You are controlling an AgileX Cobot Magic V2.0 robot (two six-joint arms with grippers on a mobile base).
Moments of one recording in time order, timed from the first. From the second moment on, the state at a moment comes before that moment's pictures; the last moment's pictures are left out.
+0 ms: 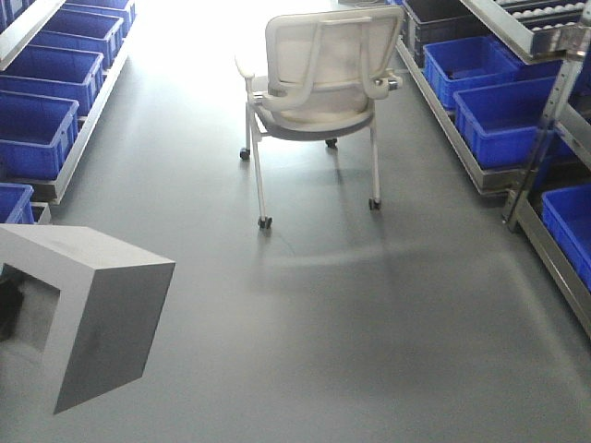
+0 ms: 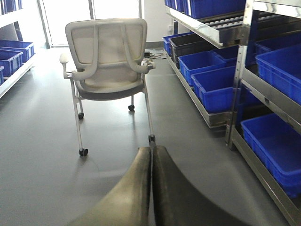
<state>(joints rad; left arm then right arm) -0.49 0.39 -0.29 -0.15 -0.06 -0.03 -0.08 -0.02 0.03 0.01 0.22 0.01</state>
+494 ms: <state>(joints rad) -0.49 0.39 -0.29 -0.15 -0.06 -0.03 -0.08 -0.02 0.03 0.01 0.22 0.01</state>
